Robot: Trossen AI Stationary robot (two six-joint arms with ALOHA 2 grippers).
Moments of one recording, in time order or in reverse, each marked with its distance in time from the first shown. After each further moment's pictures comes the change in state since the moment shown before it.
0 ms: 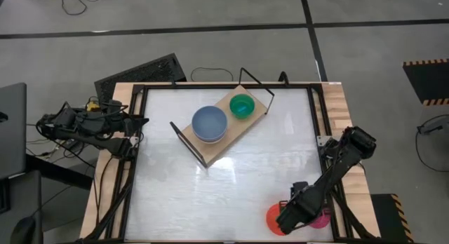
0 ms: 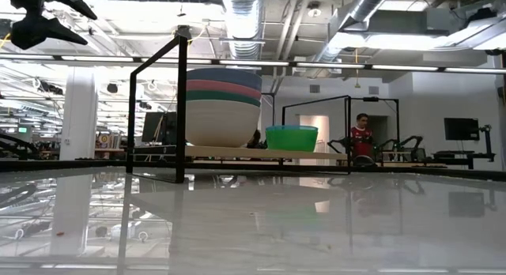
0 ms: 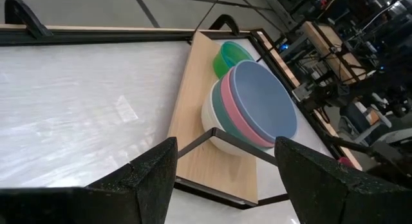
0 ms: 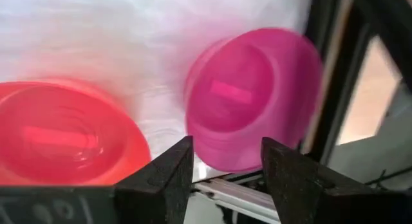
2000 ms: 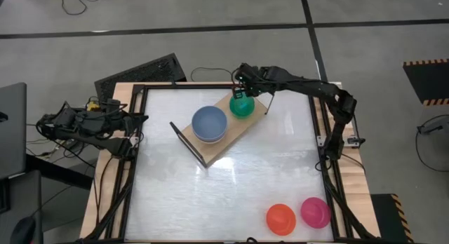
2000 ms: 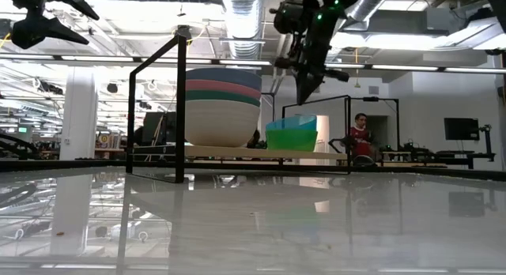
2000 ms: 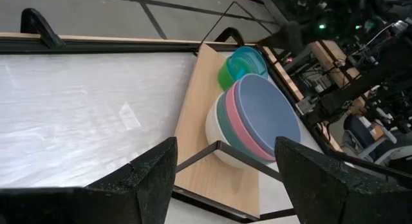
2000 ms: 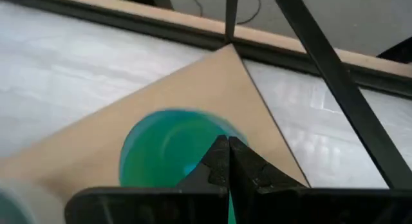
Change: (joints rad) left arm 0.000 0.000 0.000 0.006 -0.052 -0.019; right arm -1.254 0.016 0.267 0.396 0.628 -1.544
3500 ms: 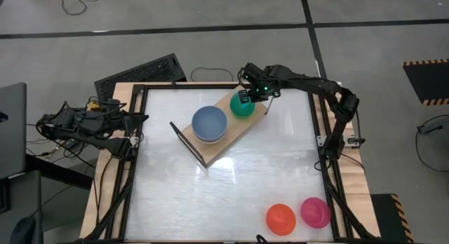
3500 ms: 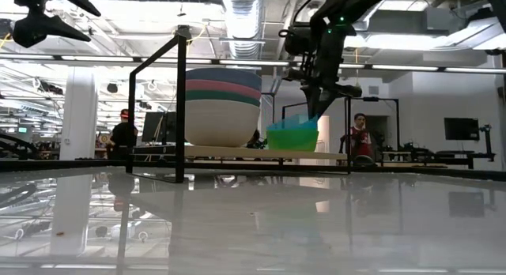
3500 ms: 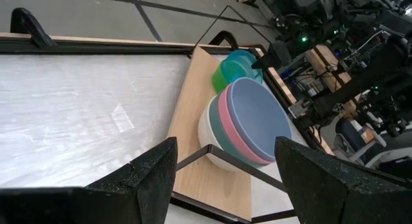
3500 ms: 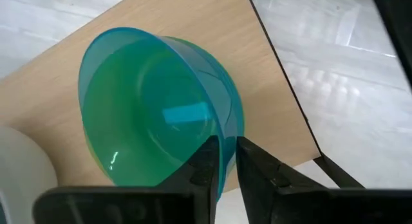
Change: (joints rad) left arm 0.000 0.000 0.000 0.031 0.000 0.001; right arm -0.092 -0.018 -0.107 -0.053 -0.276 -0.031
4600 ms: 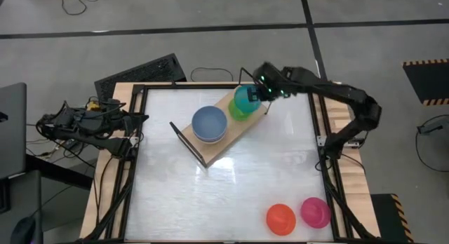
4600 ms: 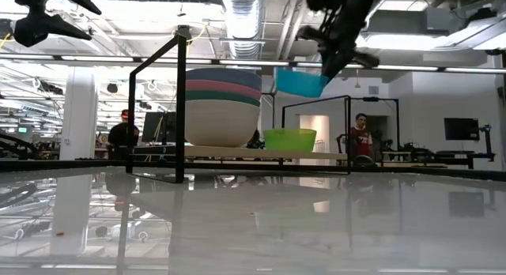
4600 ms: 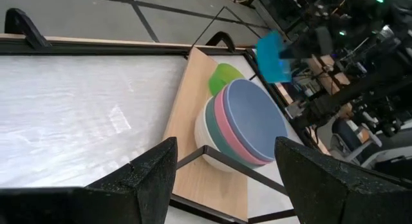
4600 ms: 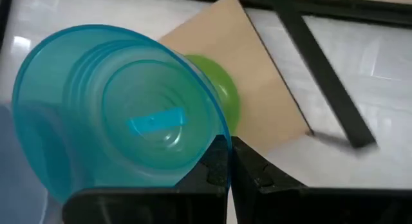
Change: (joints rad) left arm 0.000 0.000 0.000 0.015 0.005 0.007; right arm 0.083 -0.252 -0.072 0.008 0.070 0.092
